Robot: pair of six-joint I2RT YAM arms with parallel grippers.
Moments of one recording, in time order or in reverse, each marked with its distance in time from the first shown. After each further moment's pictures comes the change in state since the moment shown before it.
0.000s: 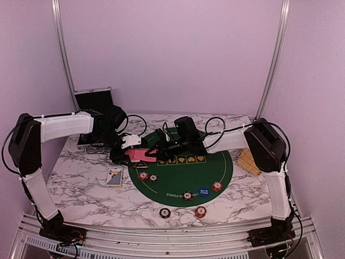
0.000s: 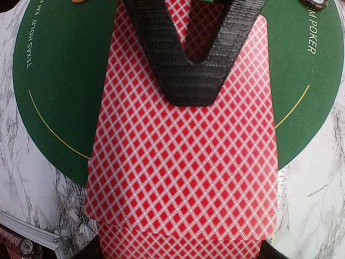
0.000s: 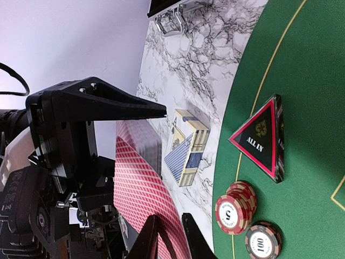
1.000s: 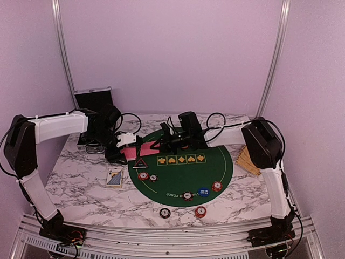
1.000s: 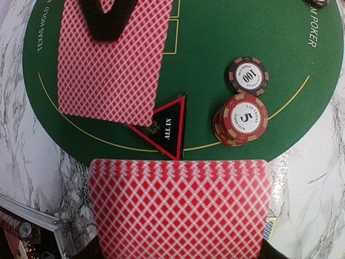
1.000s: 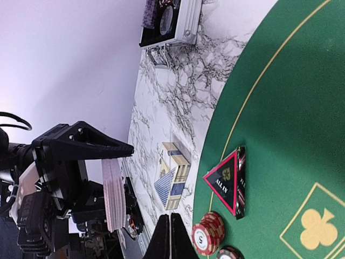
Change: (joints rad) left arm 0.039 -0.050 -0.031 -0.013 -0.006 0.000; right arm -0.078 0.075 0.115 -0.049 -0.026 -0.021
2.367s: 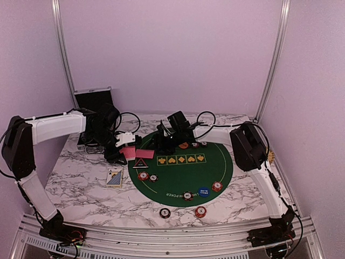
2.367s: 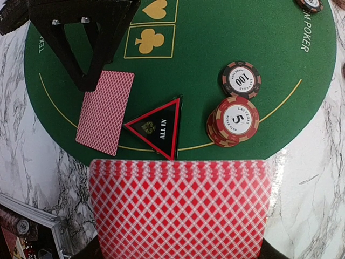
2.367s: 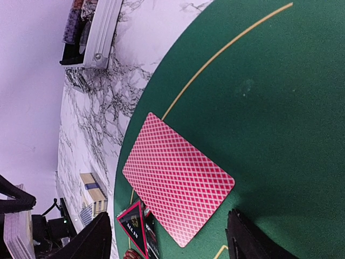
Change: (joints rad) left arm 0.000 -0.027 -0.011 -0.012 0.017 -0.019; right arm 0.008 0.228 0.402 -0.448 0.239 -0.274
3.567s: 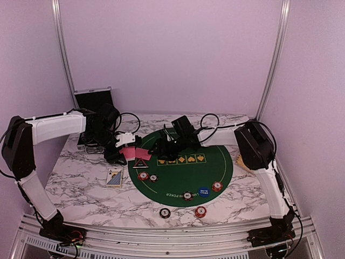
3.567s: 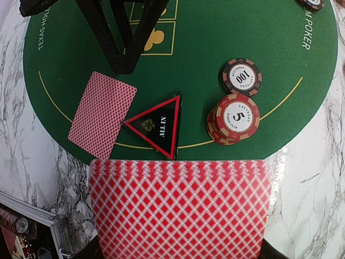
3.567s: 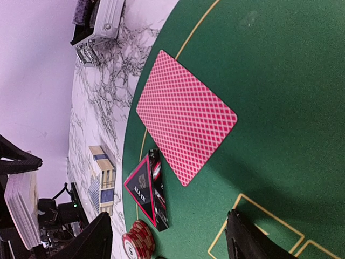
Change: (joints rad) left arm 0.000 0.000 -0.003 -0.001 -0.006 -0.001; right arm 0.016 -0.117 -0.242 0.144 -0.070 0.055
